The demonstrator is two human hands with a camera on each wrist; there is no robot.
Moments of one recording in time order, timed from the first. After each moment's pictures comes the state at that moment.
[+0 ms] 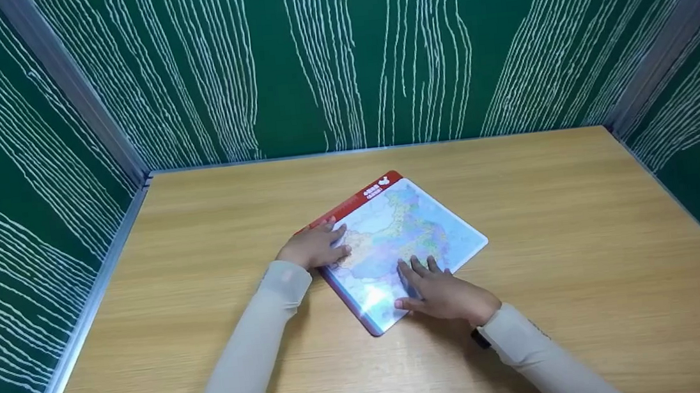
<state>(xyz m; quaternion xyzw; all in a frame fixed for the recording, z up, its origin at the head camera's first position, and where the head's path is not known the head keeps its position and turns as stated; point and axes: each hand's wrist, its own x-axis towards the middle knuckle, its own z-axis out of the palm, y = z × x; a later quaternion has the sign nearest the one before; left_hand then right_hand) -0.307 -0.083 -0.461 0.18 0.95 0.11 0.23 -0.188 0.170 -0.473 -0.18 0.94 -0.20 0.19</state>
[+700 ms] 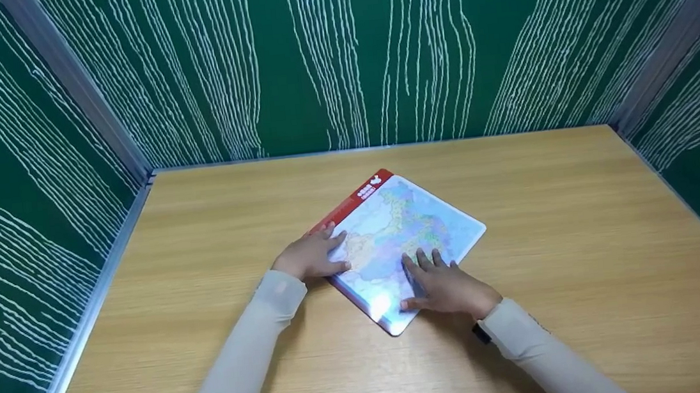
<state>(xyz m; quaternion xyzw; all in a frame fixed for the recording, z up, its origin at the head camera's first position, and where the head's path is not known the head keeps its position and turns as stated) -0.294 -0.093 -0.469 0.21 0.95 0.09 0.20 -0.197 0.170 -0.475 -0.17 0.96 -0.16 0.18</state>
